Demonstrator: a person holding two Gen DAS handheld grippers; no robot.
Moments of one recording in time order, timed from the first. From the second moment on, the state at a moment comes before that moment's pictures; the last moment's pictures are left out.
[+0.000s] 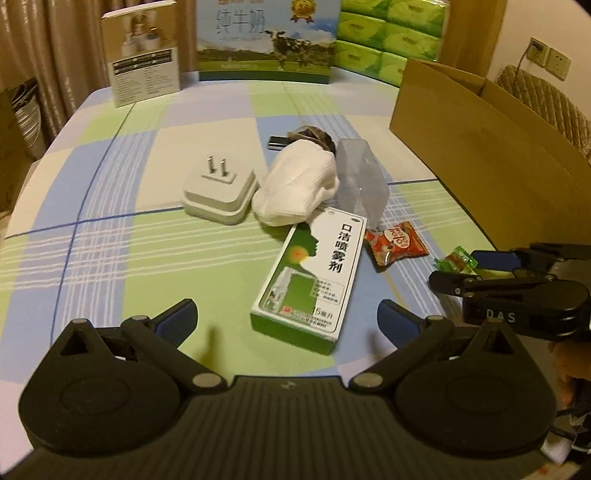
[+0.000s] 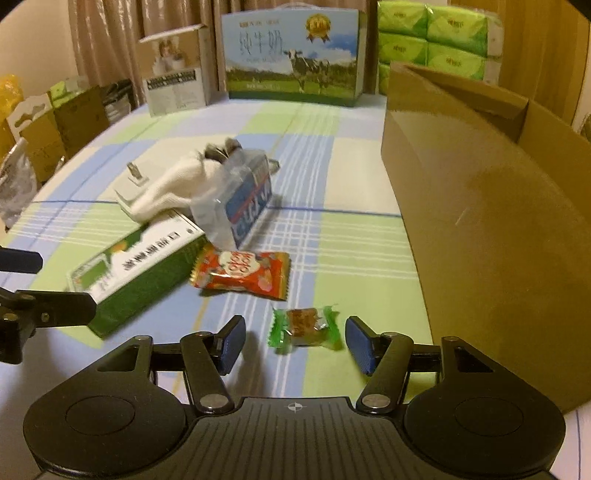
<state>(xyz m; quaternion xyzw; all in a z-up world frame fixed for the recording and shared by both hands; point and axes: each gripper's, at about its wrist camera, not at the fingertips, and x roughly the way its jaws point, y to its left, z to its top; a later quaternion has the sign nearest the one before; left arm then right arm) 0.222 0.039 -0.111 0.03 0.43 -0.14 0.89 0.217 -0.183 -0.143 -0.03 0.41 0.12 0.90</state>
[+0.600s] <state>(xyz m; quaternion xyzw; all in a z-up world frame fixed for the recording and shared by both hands) 0.254 0.007 -0.132 0.10 0.42 -0.19 0.88 0.214 -0.185 -0.134 -0.03 0.40 0.11 0.91</state>
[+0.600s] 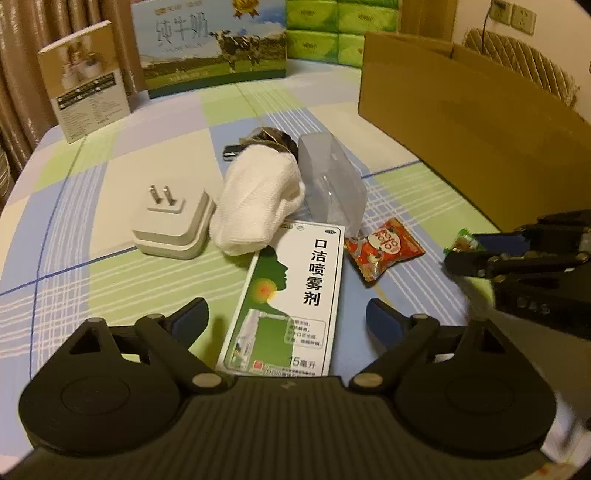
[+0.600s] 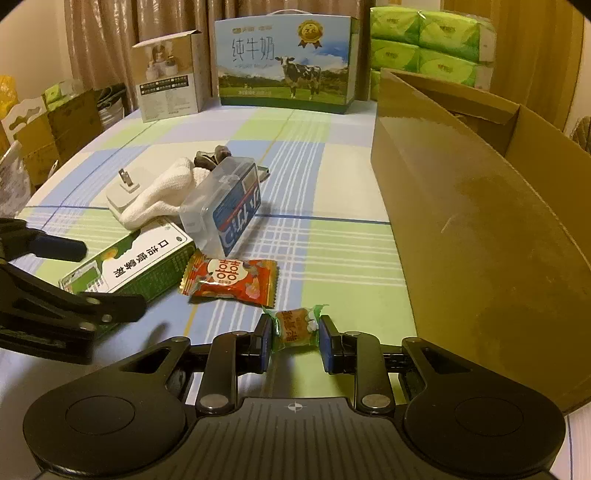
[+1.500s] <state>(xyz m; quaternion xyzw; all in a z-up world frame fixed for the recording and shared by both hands) 0.190 0.004 -0.095 0.04 0.44 -0.11 0.89 0.175 -0.192 -0.090 -0.02 0.37 0.13 0.92</state>
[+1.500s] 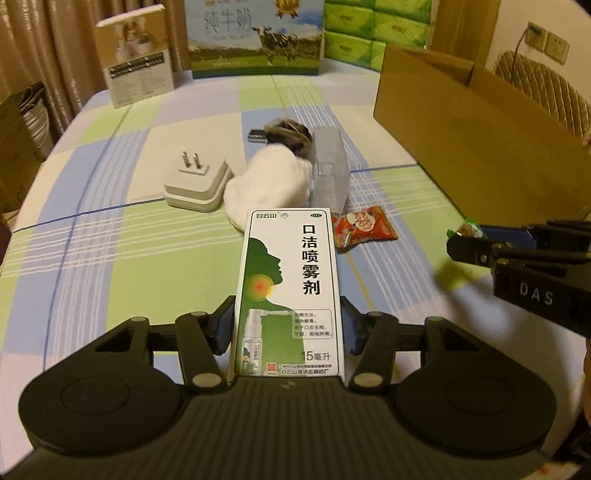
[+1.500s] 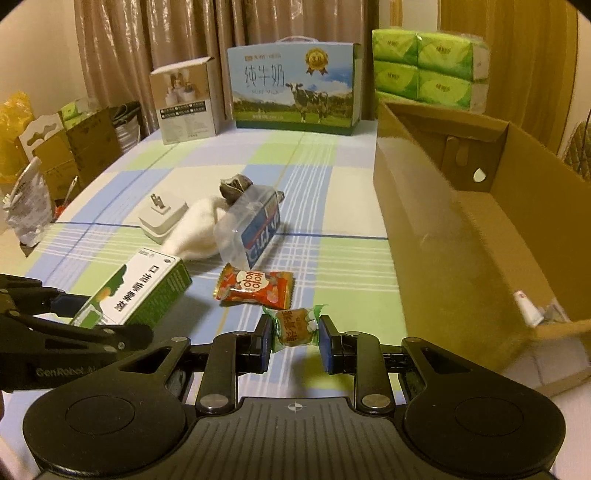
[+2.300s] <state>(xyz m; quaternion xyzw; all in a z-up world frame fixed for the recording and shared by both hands) 0.095 -0.046 0.009 0.02 0.39 -0.11 0.91 0.090 -0.249 0.017 0.01 0.31 0.11 0.94</state>
